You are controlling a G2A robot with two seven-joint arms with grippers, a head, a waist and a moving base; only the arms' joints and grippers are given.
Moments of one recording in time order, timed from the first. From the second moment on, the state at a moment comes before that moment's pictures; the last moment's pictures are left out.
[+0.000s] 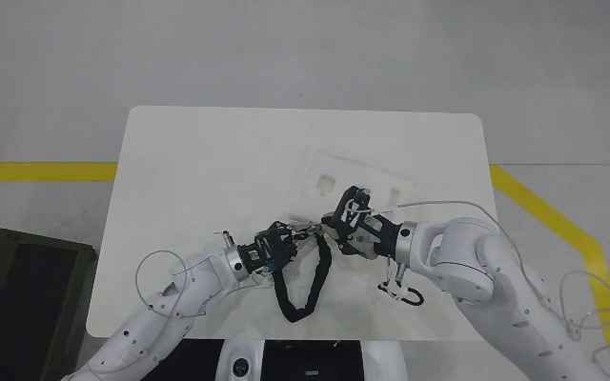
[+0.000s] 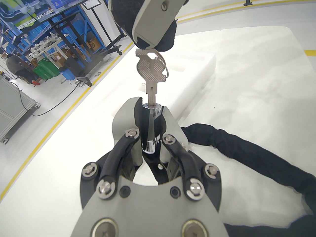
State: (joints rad) left arm 1.30 -0.96 -0.96 -1.69 1.67 -0.33 0.42; right arm -1.12 -0.96 1.05 -2.09 -0.73 -0.36 0.84
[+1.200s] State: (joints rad) left arm 1.27 -0.96 -1.07 -1.72 1.70 -0.59 0.37; right arm -1.13 -0.94 1.11 -2.19 -0.83 -0.47 1.01
